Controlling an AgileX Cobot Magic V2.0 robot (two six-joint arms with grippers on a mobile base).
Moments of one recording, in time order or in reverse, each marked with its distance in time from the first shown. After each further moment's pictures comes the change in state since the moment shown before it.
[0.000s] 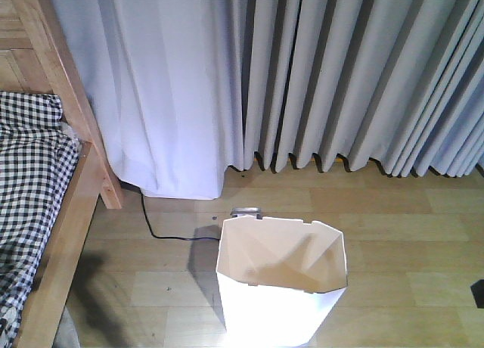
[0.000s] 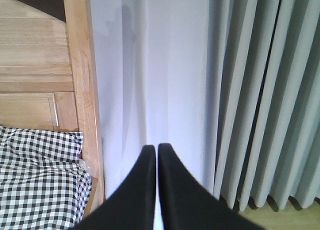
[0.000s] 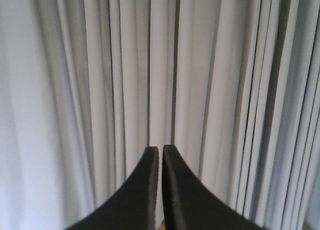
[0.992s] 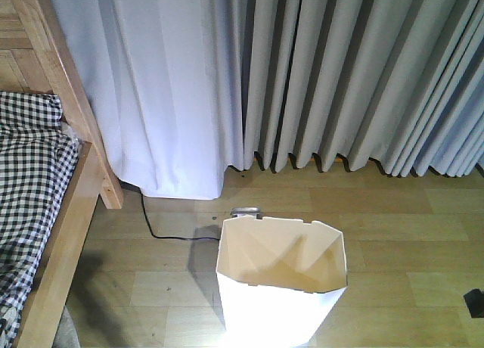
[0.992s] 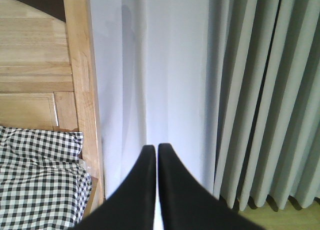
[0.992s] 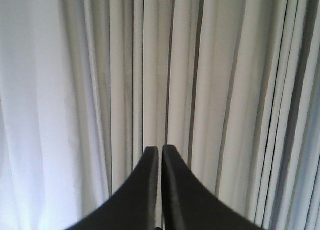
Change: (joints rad) left arm 0.000 0.000 0.000 0.000 0.000 0.000; right arm 0.074 -0.026 0.001 0.105 0.021 -0.092
